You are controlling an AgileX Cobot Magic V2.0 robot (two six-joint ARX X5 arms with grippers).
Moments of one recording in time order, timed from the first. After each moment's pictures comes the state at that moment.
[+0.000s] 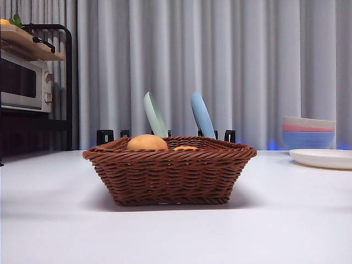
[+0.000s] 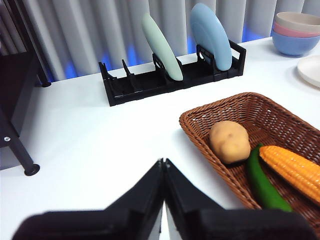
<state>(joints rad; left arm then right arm) -0.49 0.48 0.61 -0.40 -0.23 0.00 0.28 0.47 0.65 -0.43 0.08 0.13</state>
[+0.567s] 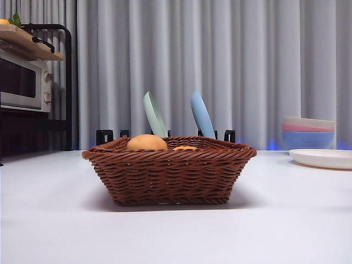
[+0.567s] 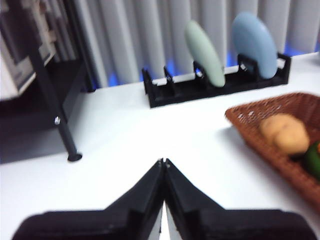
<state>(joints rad) -0.15 0.14 0.27 -0.24 -0.03 0.09 0.28 0.47 0.65 -0.43 0.08 0.13</state>
